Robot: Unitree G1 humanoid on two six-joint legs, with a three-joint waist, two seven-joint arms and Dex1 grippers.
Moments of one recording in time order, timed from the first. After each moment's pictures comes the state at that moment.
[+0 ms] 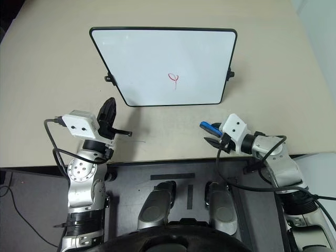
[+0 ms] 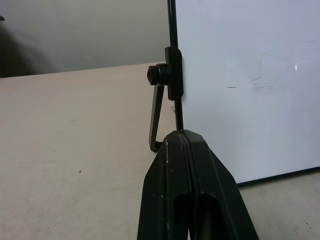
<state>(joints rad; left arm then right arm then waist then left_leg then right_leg) 0.06 0.22 0.17 -0.19 -0.16 -0.10 -0.26 -0.13 -0.60 0.19 -0.25 0.20 0.35 0.80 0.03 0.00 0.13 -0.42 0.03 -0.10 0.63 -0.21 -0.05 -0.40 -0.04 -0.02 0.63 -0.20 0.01</state>
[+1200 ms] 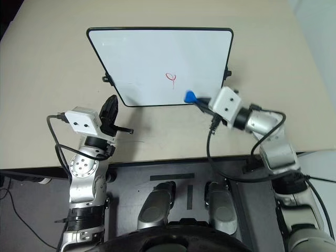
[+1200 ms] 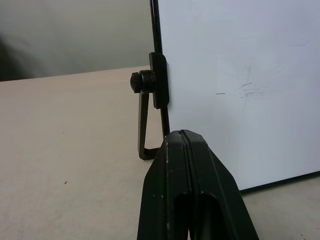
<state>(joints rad) 0.03 0.23 0.16 -0.15 -0.16 -0.11 -0.26 -0.42 -0.50 0.22 -0.21 0.05 0.08 0.76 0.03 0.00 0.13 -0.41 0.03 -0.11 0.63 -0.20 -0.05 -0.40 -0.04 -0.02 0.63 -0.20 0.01</state>
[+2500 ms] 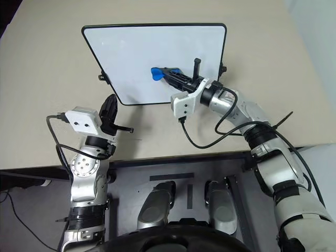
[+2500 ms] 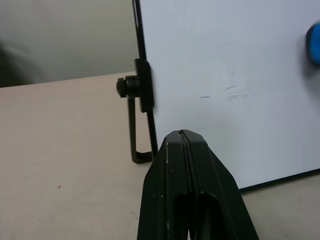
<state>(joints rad) 0.01 0.23 0.15 -0.13 -0.15 -0.13 -0.24 -0.84 -0.34 0.48 0.63 -0.67 -0.70 0.16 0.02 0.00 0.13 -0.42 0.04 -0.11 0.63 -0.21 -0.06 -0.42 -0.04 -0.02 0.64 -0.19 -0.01</state>
